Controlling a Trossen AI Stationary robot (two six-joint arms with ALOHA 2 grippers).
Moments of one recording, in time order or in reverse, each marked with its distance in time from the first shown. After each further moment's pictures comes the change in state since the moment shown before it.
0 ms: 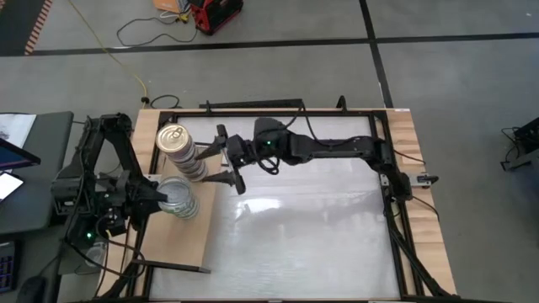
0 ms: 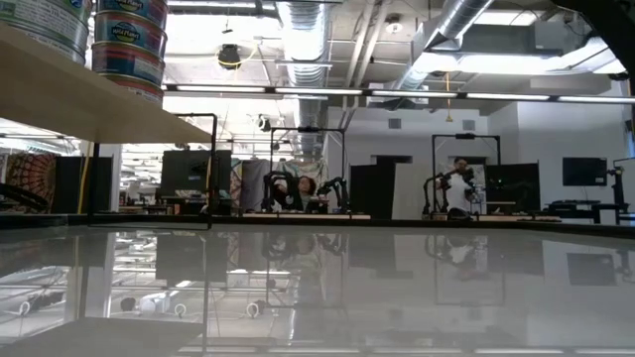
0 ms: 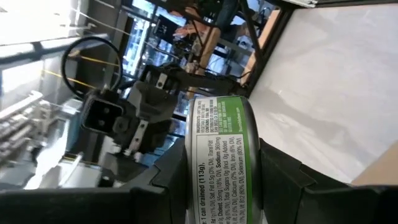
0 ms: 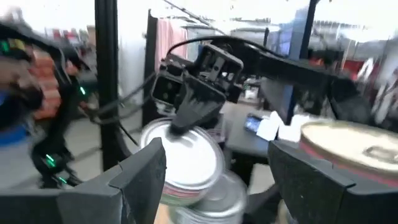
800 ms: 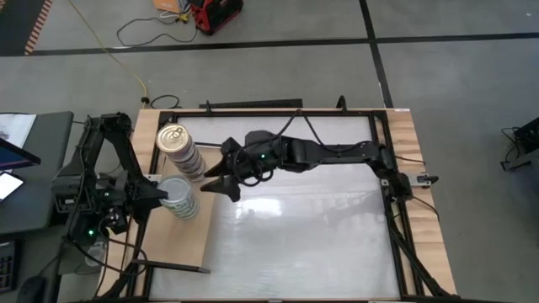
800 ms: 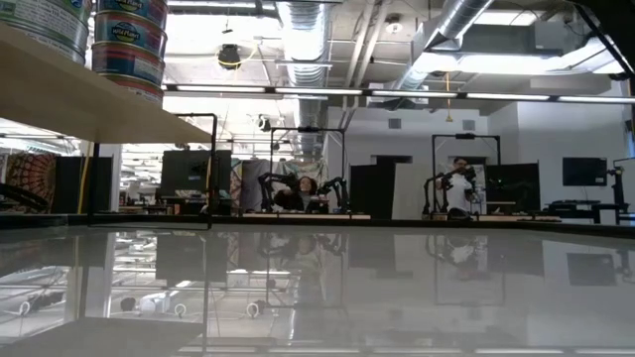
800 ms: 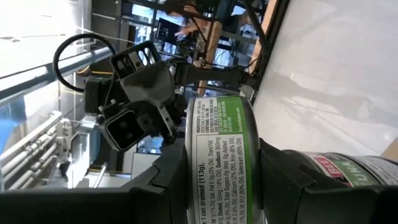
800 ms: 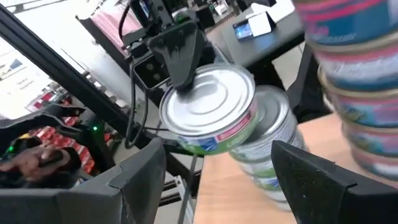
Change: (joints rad) left arm 0.016 -0.014 0.000 -0.031 -0.018 0.144; right arm 0.092 0.003 0.178 -0.473 0.193 0.656
